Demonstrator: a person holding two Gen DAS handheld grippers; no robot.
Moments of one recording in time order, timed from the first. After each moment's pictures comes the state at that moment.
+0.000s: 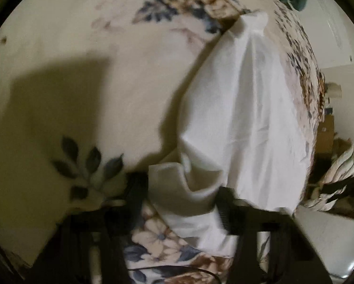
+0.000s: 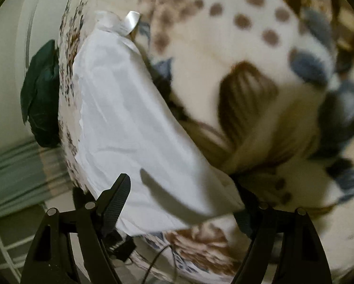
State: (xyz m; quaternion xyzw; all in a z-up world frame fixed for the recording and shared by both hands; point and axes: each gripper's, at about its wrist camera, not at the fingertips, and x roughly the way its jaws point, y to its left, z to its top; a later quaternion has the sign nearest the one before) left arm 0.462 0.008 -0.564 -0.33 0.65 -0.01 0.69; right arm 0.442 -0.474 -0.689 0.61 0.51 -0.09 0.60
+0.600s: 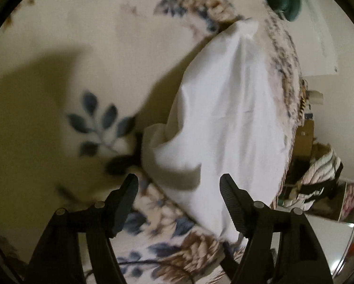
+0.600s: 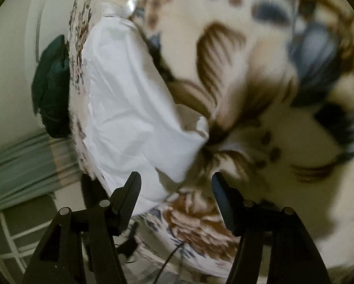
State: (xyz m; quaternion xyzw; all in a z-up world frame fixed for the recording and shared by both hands) left arm 0.424 0.019 -0.571 -0.43 0.62 -0.04 0.66; right arm 0.399 -0.456 -0.690 0.64 0.49 -0.04 0.59
